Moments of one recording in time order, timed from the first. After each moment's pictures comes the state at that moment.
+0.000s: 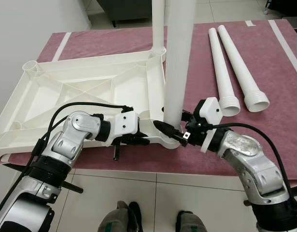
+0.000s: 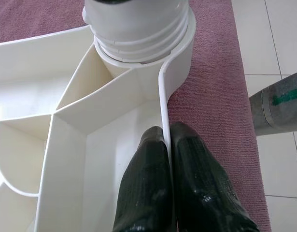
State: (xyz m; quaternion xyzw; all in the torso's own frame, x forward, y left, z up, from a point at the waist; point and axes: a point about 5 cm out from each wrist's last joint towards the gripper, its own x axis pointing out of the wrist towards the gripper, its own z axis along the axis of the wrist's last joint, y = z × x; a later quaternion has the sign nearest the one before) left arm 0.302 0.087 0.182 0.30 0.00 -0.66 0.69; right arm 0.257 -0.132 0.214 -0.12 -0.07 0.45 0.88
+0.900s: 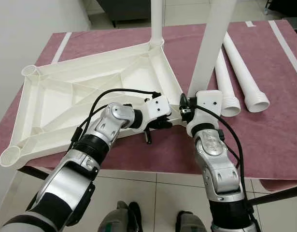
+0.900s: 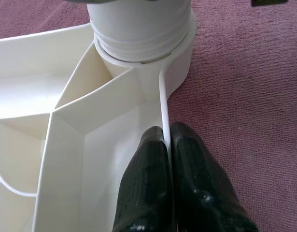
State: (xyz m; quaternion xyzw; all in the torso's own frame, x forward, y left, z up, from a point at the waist) left arm 0.344 0.012 0.182 0.27 0.01 -0.61 0.74; right arm 0.287 -0.129 0.199 -0.06 -0.08 -0.03 0.99
